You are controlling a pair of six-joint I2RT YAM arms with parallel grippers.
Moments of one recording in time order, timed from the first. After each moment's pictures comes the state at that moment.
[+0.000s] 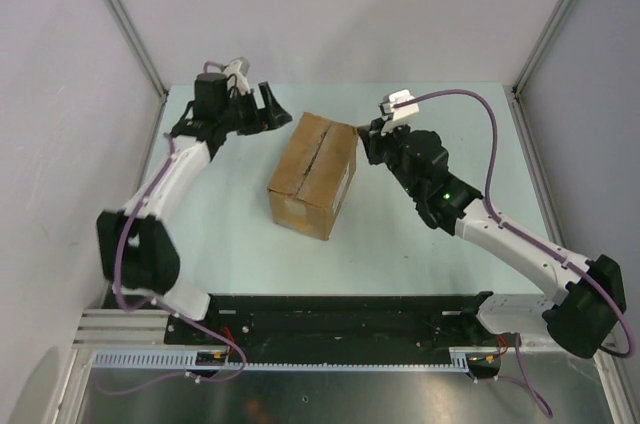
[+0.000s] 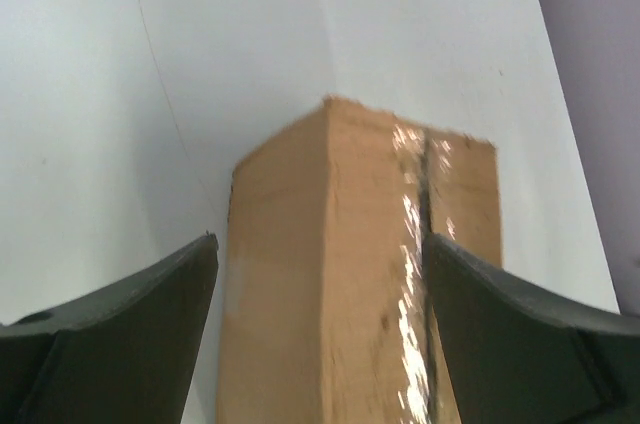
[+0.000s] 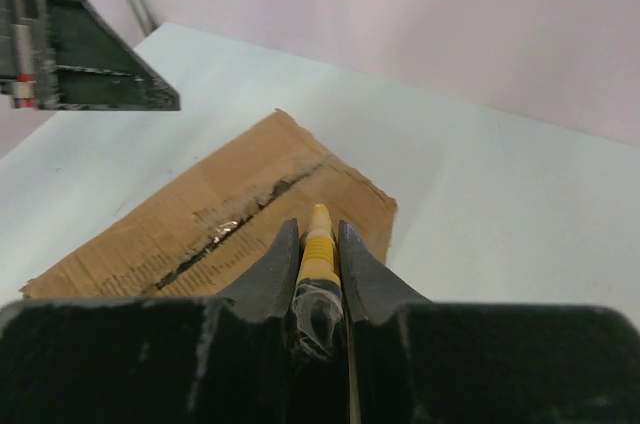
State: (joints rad) left arm -0.18 1.50 1.33 -0.32 0.39 -0.39; right arm 0.75 1.23 1.04 0.17 0.26 0.07
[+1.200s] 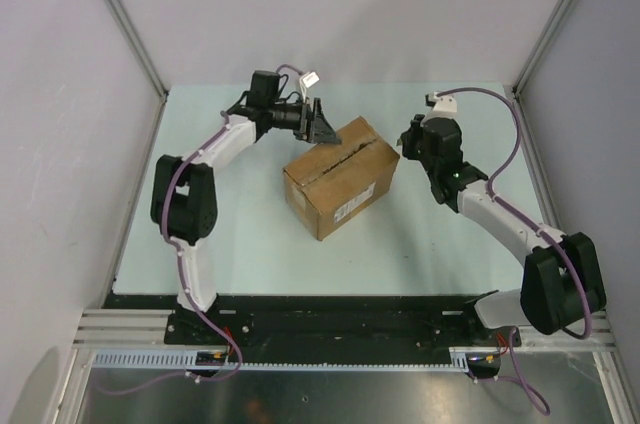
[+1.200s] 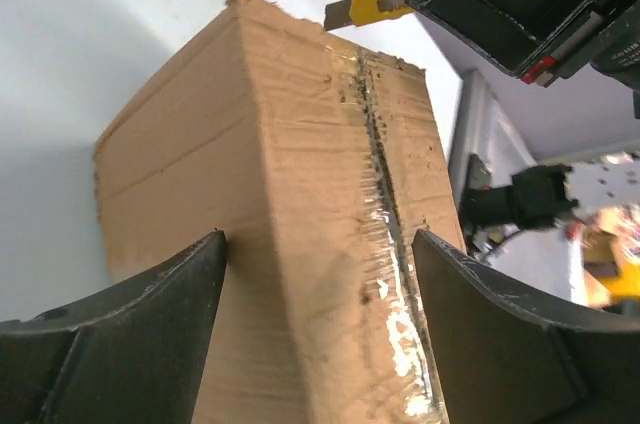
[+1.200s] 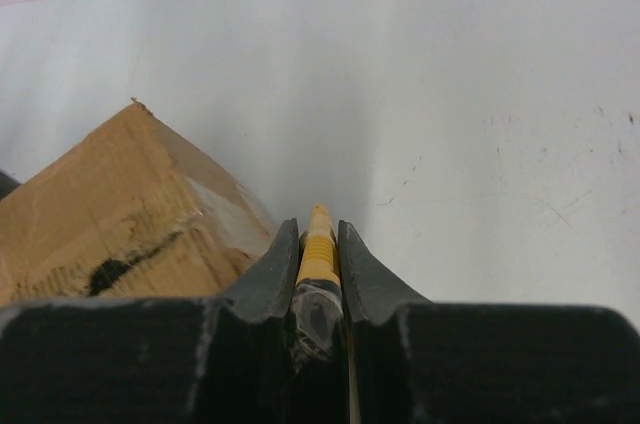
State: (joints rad) left arm -0.32 2.02 1.64 -0.26 1.09 -0.22; right arm 0.42 1.35 0.95 0.09 0.27 0.33
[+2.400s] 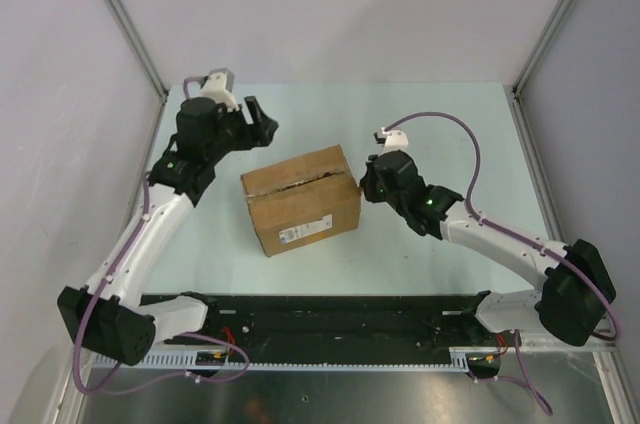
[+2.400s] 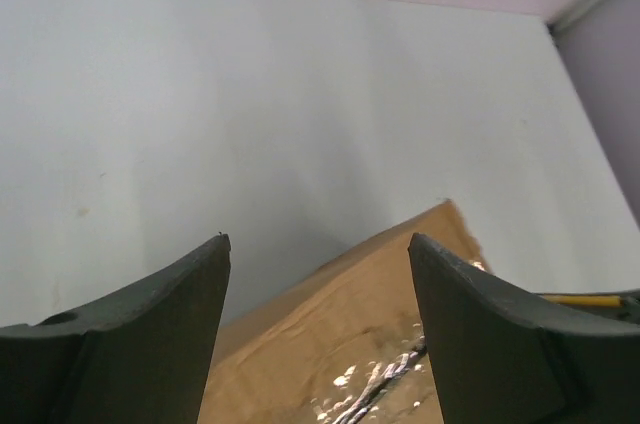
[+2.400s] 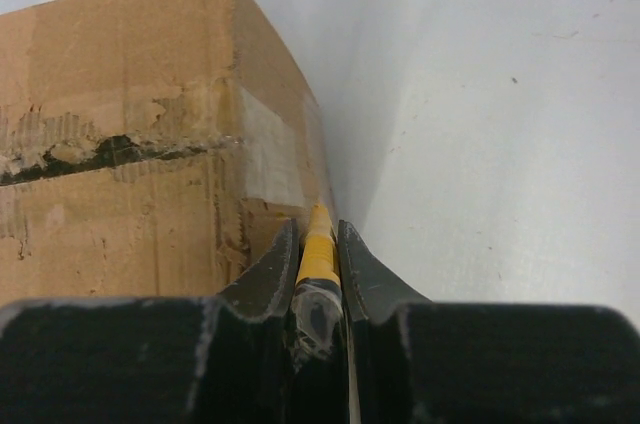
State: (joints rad) left arm -0.29 1.15 1.15 -0.34 0.04 -0.36; right arm 0.79 1.31 0.95 -0.17 0.32 0.47
